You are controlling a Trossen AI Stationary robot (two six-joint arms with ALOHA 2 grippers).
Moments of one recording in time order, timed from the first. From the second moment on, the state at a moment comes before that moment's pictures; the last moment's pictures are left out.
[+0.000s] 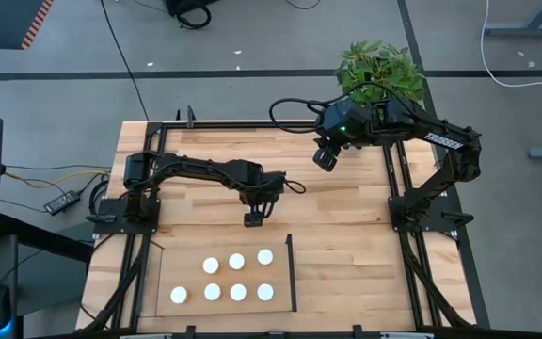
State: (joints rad) left arm 0.07 1.96 1.49 -0.92 0.02 0.03; right arm -0.10 1.53 1.96 -1.35 0.39 0.26
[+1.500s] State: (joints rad) left arm 0.05 2.00 1.49 -0.92 0.01 0.03; right arm -0.10 1.53 1.96 -1.34 0.39 0.27
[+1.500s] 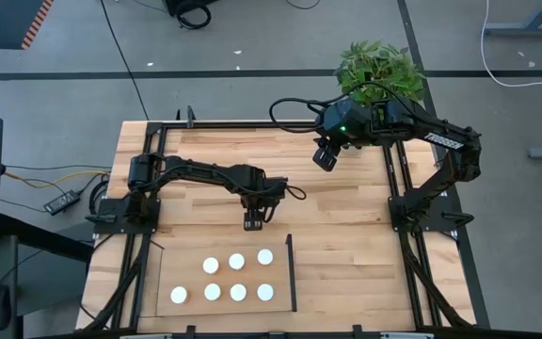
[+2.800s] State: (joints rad) left arm 0.04 1.91 1.49 -1.04 0.02 0.05; right arm -0.10 1.53 1.96 -1.39 0.39 0.26
